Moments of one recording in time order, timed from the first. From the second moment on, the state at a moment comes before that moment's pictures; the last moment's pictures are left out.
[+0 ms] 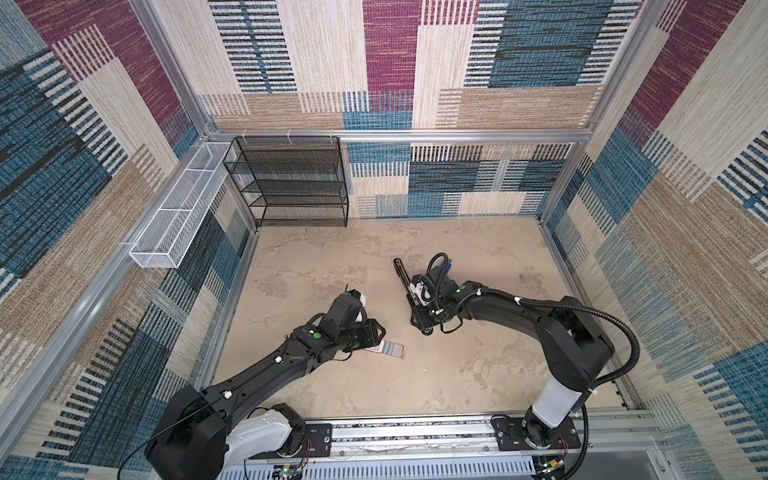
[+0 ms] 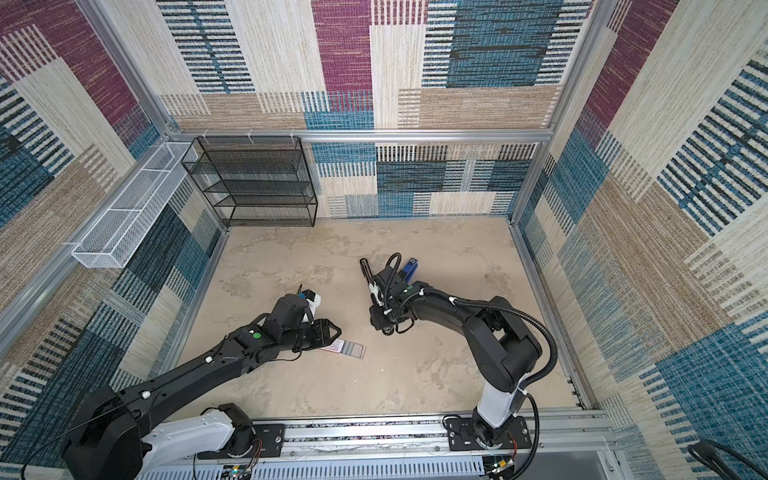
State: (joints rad) left arm -0.64 1.16 0.65 -0.33 0.20 -0.77; right arm 0.68 1.72 1.08 -0.50 -0.17 0.30
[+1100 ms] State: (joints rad) left arm -0.64 1.11 0.65 -0.33 0.21 -0.77; right arm 0.67 1.85 1.23 -0.46 -0.10 0.31
